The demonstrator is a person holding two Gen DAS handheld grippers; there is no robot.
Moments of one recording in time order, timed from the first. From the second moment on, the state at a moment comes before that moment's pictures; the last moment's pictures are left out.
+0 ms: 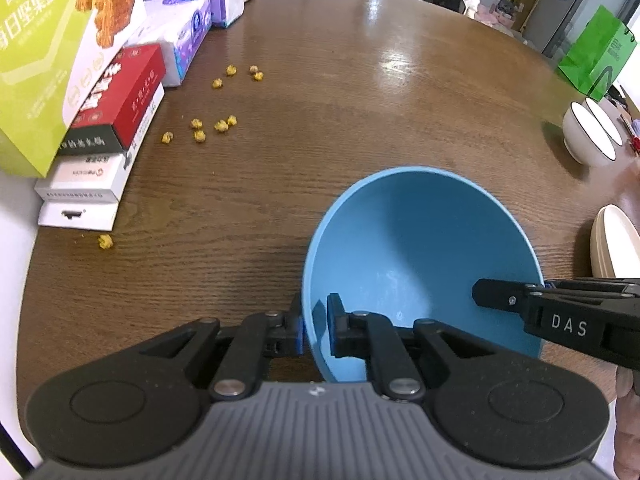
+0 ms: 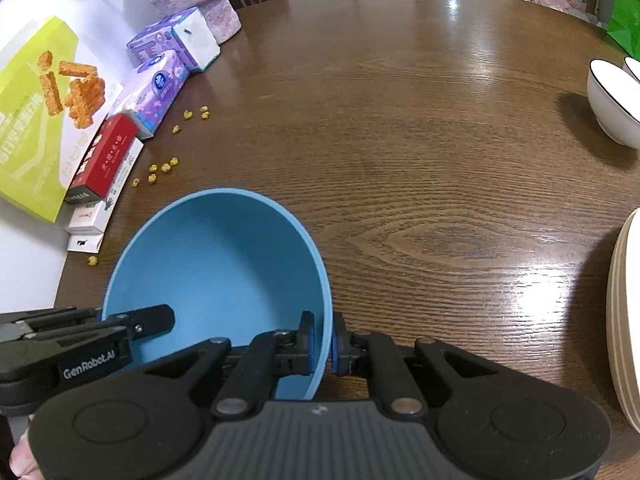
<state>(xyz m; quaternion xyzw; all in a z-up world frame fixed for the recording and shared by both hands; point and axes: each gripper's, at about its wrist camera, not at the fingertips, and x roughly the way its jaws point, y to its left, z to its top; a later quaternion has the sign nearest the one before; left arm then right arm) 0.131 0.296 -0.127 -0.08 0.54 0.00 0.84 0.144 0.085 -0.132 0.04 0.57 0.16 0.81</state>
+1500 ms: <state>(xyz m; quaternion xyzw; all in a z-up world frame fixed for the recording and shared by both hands) 0.109 0.184 -0.023 -0.08 0.39 -0.04 0.92 0.107 -0.080 -0.036 0.05 0.43 0.10 0.89</state>
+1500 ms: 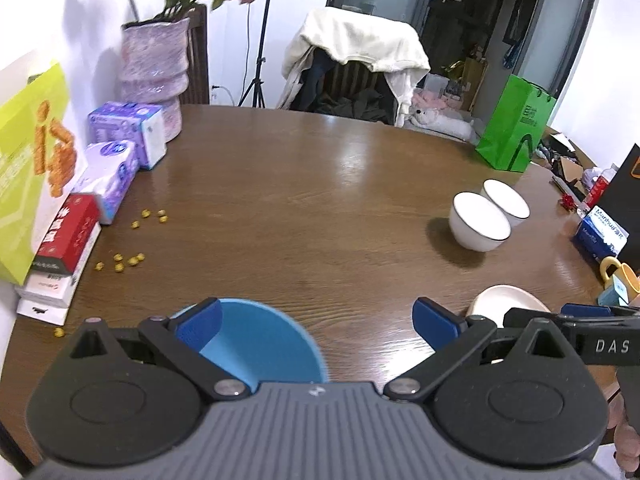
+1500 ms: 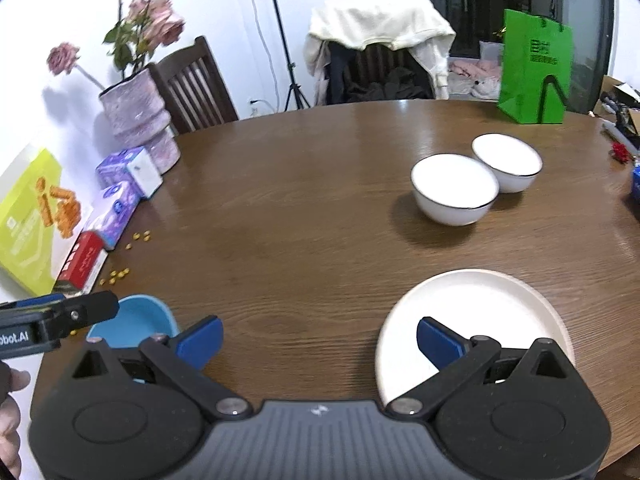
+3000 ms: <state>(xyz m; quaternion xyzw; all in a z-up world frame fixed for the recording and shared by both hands) 0.136 -0.005 0.007 -0.08 0.34 -0.01 0.94 0.135 -0.289 -0.028 0.05 0.40 0.09 0.91</state>
